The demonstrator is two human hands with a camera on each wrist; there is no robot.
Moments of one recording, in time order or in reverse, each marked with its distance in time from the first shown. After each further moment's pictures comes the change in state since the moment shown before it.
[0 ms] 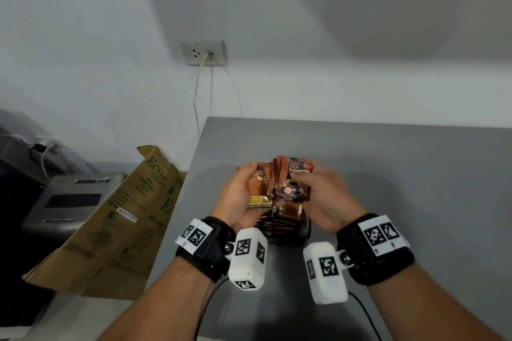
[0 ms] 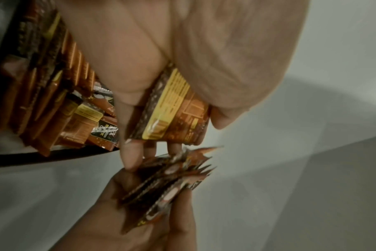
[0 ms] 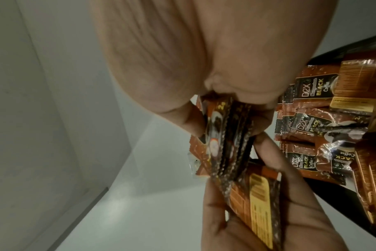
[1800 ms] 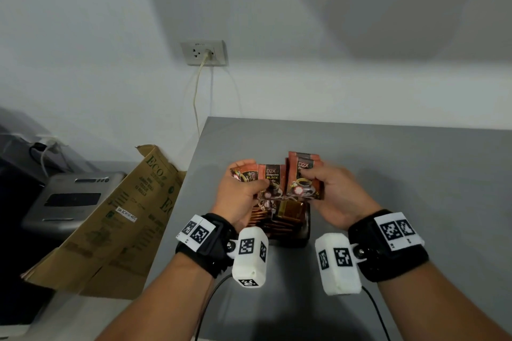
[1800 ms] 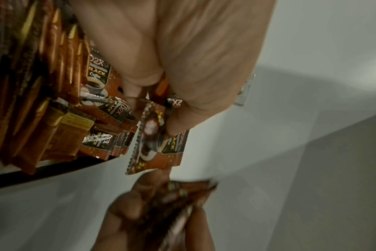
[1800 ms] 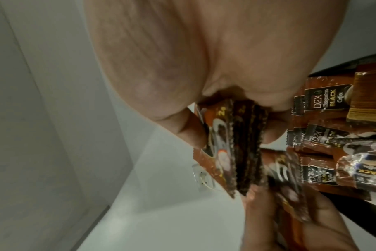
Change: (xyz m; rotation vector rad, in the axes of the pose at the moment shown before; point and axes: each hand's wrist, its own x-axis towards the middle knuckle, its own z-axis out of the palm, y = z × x) left_hand 0.010 -0.005 -0.007 0.099 0.104 0.212; right_hand 0.000 -0.018 -0.016 0.044 -0.102 0.014
